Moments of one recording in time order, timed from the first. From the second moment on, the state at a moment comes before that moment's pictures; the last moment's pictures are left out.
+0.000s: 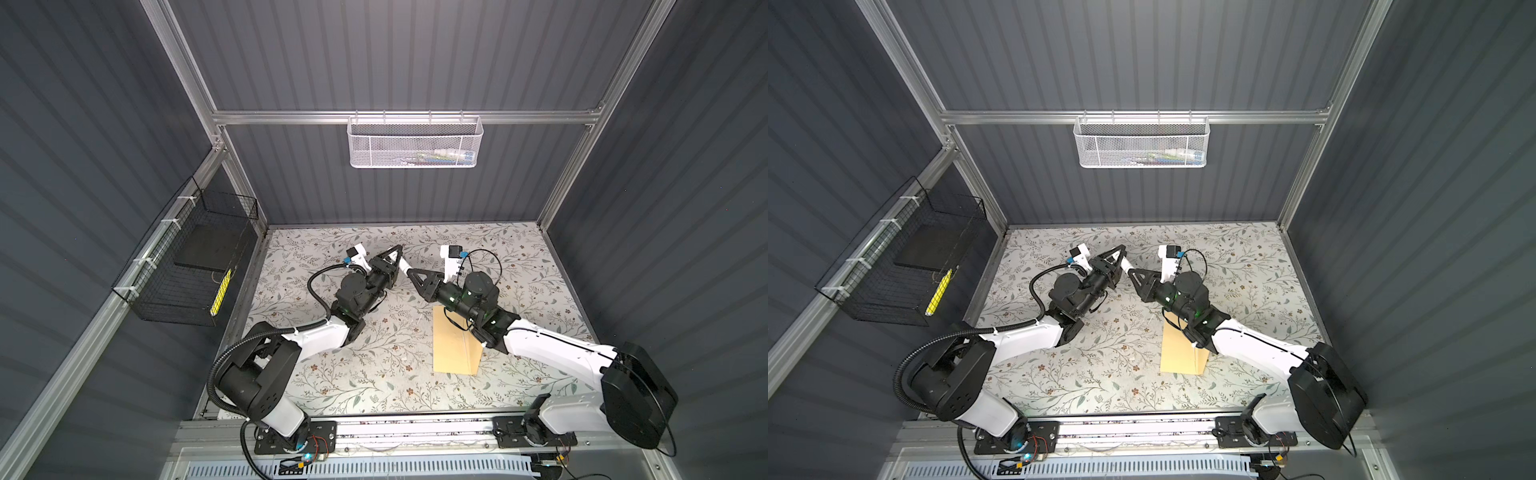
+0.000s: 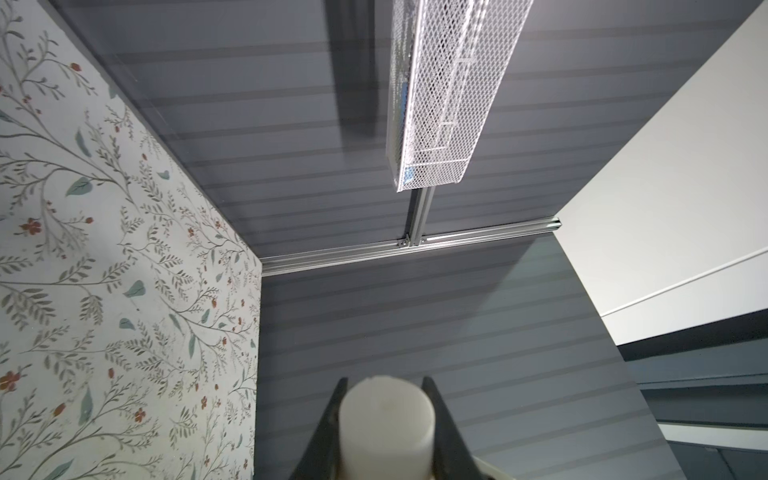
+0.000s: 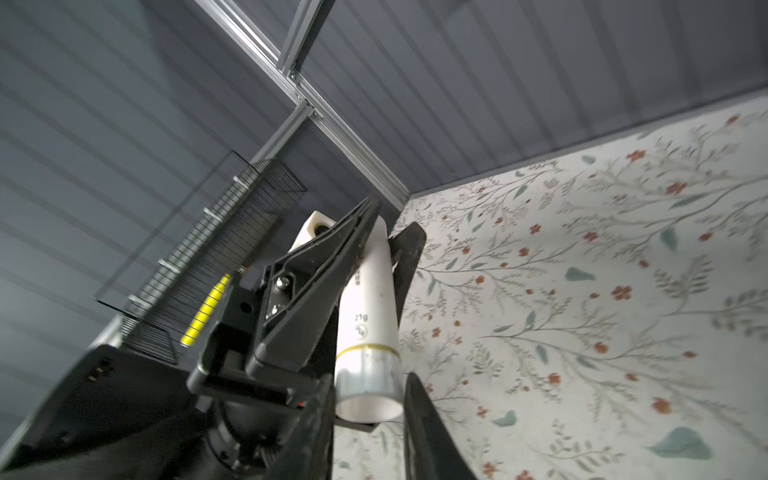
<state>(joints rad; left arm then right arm) -0.66 1.58 0.76 1.04 0.01 -1.49 0.71 1.35 0.76 0.56 -0.16 0.85</state>
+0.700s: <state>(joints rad) -0.71 1.56 0.76 1.00 0.02 -1.41 0.63 1.24 0.72 0.56 -0.19 1.35</state>
